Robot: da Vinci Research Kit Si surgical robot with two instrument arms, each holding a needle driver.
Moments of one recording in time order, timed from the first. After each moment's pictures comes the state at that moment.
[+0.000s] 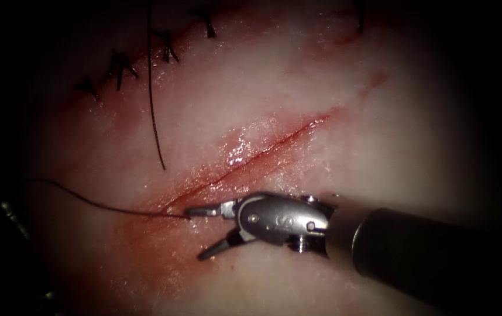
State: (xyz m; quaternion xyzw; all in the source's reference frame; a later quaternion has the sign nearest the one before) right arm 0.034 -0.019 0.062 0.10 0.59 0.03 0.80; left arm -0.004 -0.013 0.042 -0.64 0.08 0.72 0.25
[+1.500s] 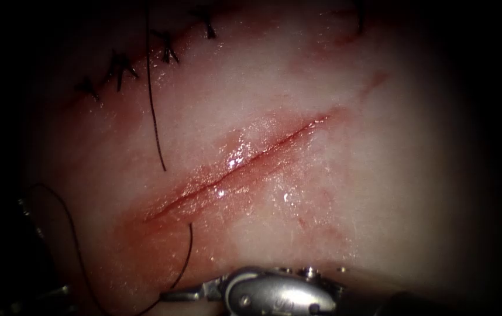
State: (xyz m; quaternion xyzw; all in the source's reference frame) right arm 0.033 -0.023 0.051 0.11 0.65 0.00 0.75; left arm -0.002 -0.012 0.046 -0.59 0.09 0.76 0.24
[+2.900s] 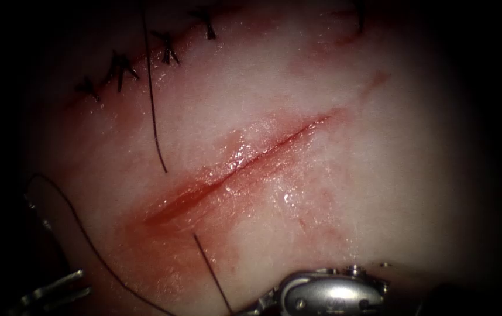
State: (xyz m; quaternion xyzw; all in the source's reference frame) right arm 0.027 -0.030 0.053 0.23 0.59 -0.09 0.77; left arm -0.005 -0.014 0.049 -0.58 0.11 0.77 0.24
